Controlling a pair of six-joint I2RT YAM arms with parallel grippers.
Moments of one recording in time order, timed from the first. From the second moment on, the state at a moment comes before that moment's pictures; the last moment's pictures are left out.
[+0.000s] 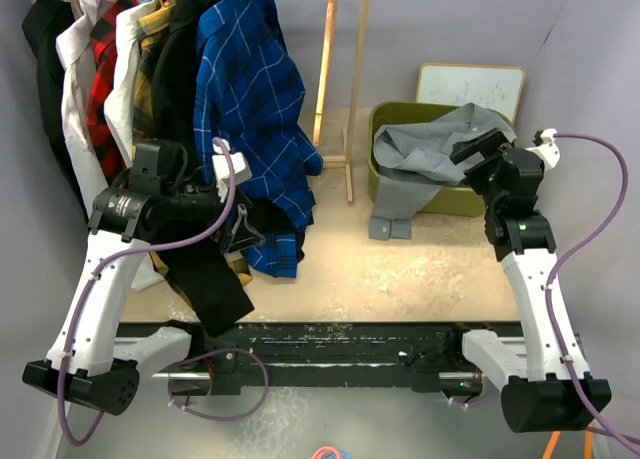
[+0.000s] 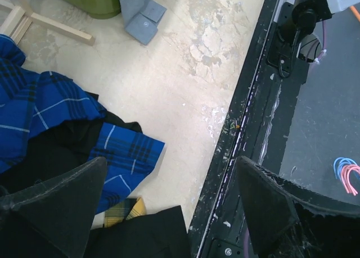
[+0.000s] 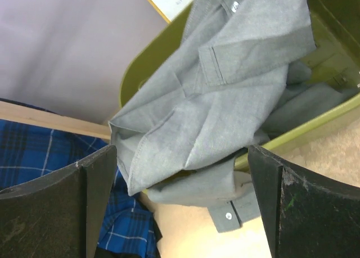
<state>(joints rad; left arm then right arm) -0.24 1.08 1.41 -1.11 0.88 0.47 0.01 0.97 1.05 -0.41 0.22 0.79</state>
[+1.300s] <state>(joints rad) -0.18 1.14 1.32 -1.12 0.87 0.59 0.01 1.60 1.33 -0.57 0.44 0.79</state>
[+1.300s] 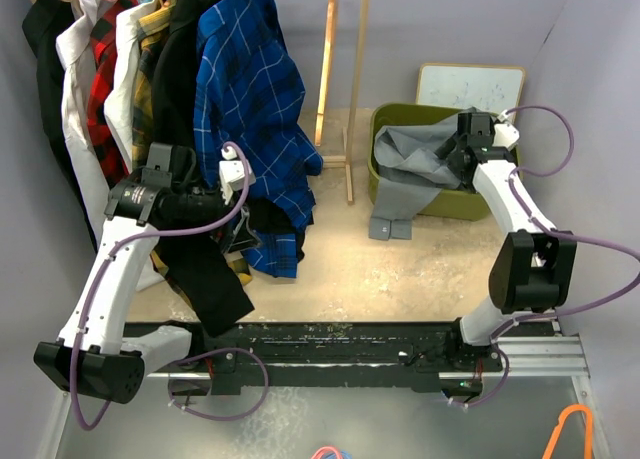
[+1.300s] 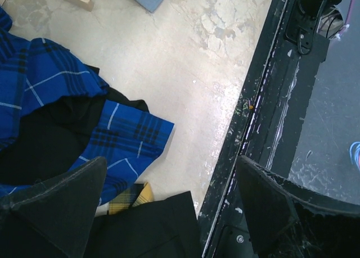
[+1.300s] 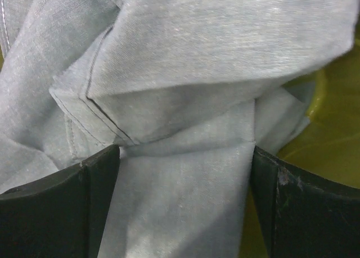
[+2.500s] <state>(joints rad) -0.11 1.17 1.42 -1.21 1.00 0.67 0.25 1.16 1.81 0.26 -0.72 0.67</state>
